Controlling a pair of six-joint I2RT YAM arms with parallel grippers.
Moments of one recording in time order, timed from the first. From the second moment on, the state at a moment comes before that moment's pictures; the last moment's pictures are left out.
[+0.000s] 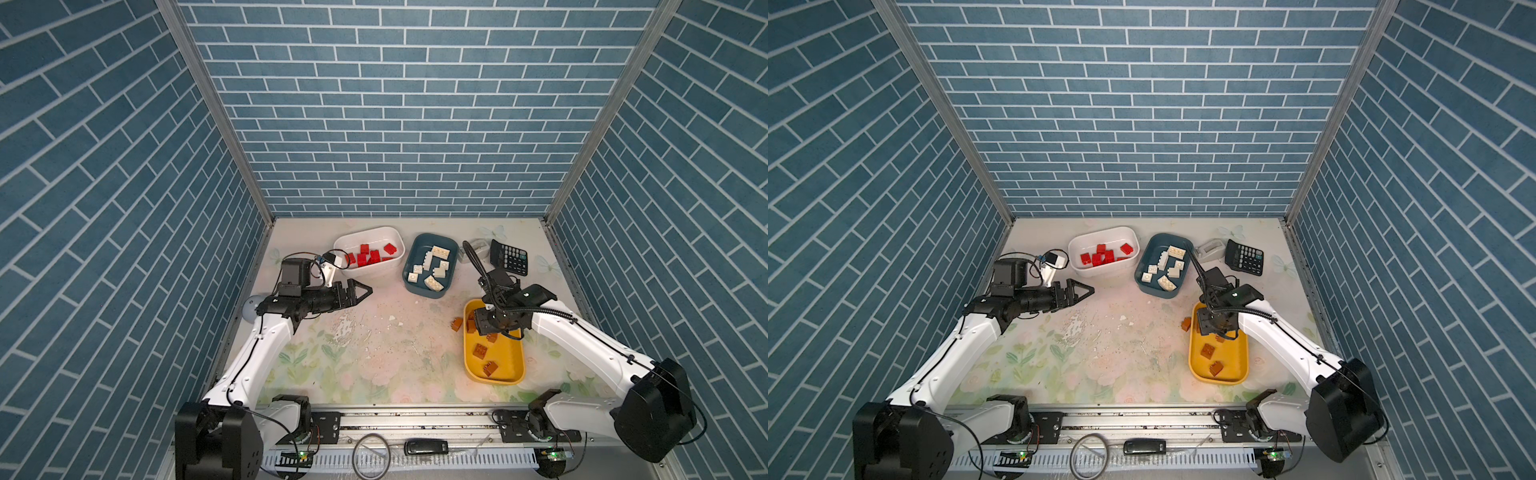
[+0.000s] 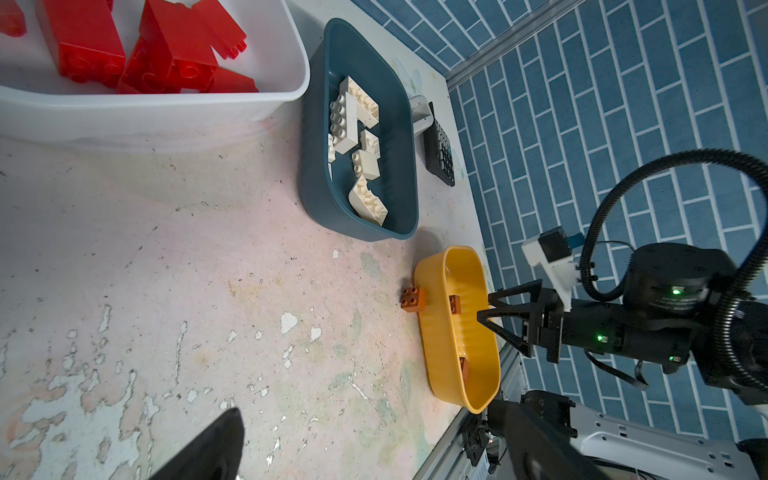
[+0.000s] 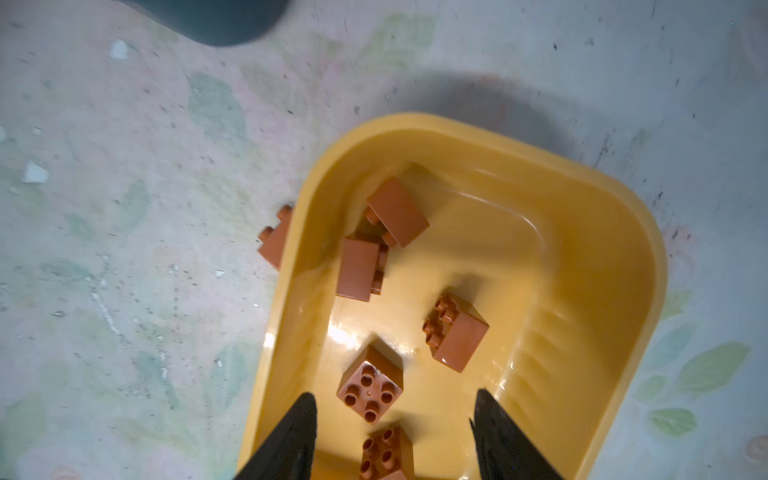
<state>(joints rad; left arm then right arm) -0.09 1.13 0.81 -0.46 0.81 -0.39 0.59 1.26 0.96 -0.94 0.06 0.34</state>
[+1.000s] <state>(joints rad) -0.09 1.19 0.81 -0.50 0.79 -0.34 0.92 1.83 1.36 -1.06 0.29 1.01</state>
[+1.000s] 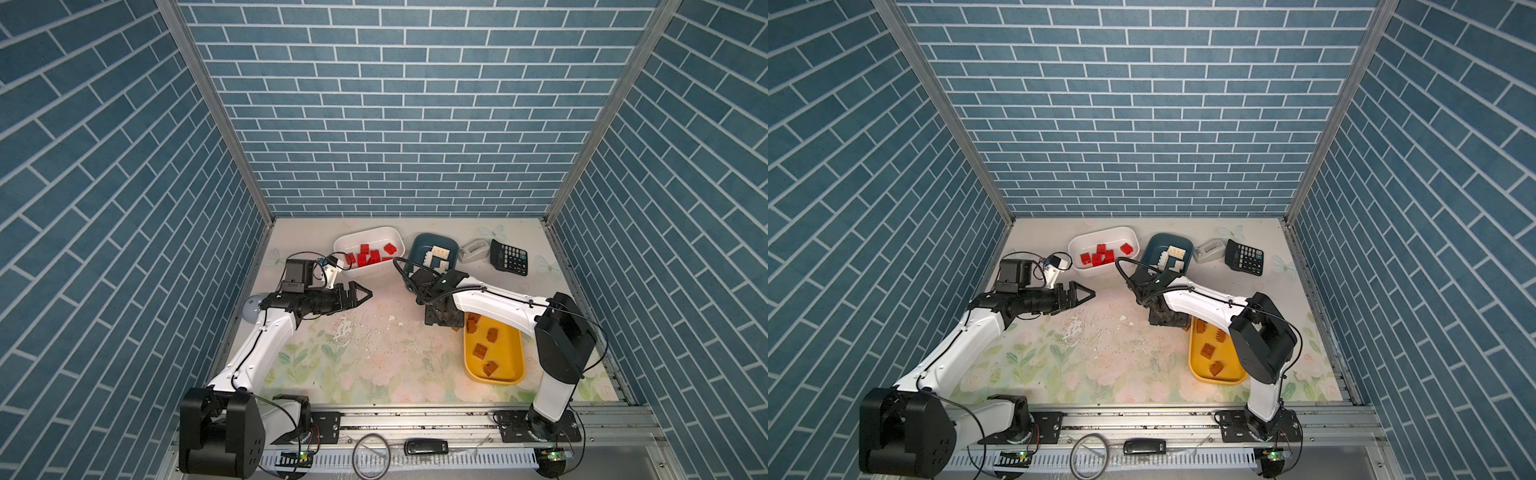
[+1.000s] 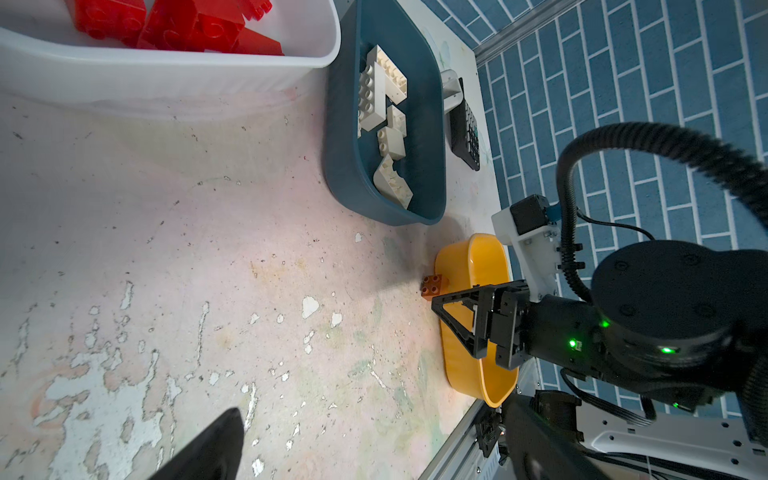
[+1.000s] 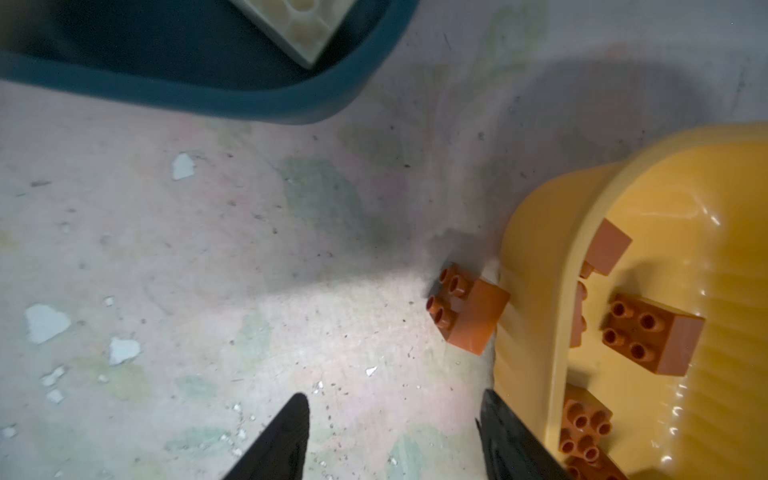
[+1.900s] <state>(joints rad) -0.09 1.22 0.81 -0.53 0.79 -0.29 0.88 1.90 1.33 -1.00 0.33 1.12</state>
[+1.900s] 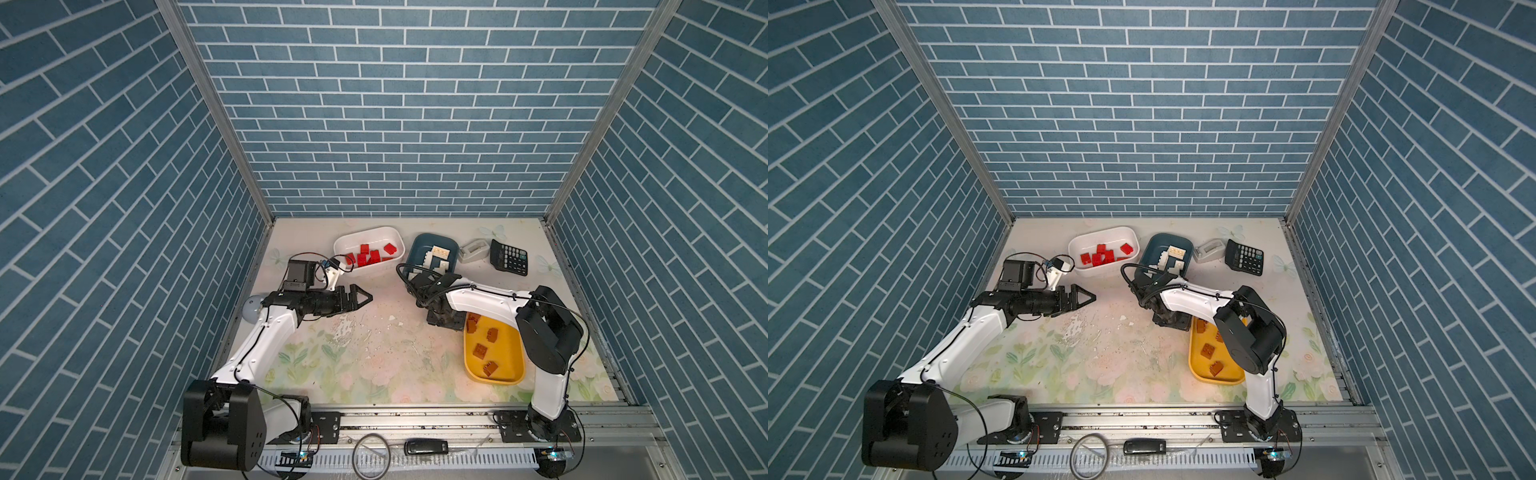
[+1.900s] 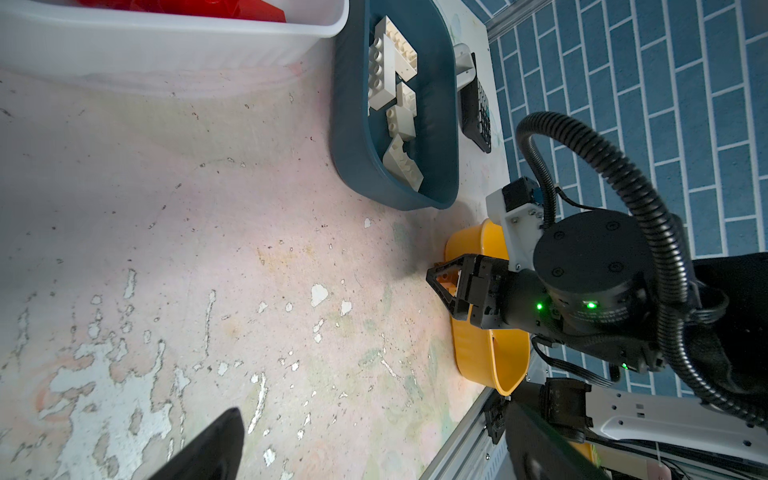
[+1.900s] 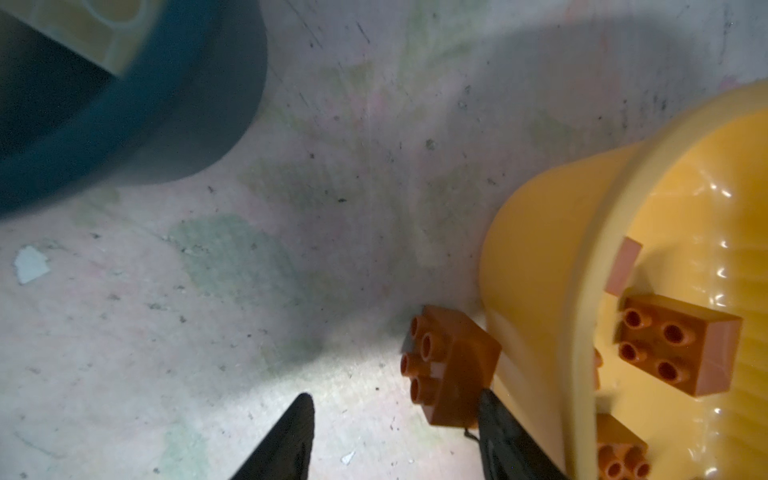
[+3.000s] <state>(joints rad) -0.09 1.20 0.81 -0.54 0.79 -0.29 0.90 1.87 1.33 -1.05 0.35 1.08</state>
